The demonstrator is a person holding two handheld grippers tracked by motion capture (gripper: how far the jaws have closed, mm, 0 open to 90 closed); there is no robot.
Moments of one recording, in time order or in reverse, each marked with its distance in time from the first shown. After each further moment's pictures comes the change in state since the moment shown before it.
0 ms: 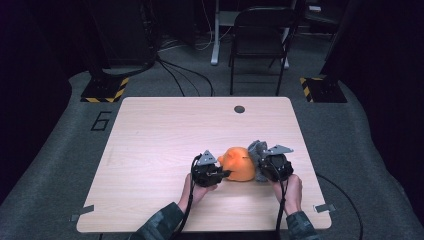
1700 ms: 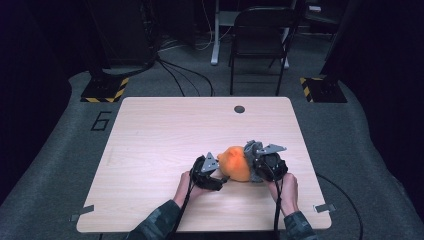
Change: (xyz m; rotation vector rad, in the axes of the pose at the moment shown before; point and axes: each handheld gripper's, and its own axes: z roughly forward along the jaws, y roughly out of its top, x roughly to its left) left arm 0.006 -0.007 0.006 0.085 0.130 0.310; right arm 0.017 0.012 -0.004 0.017 0.049 -0.041
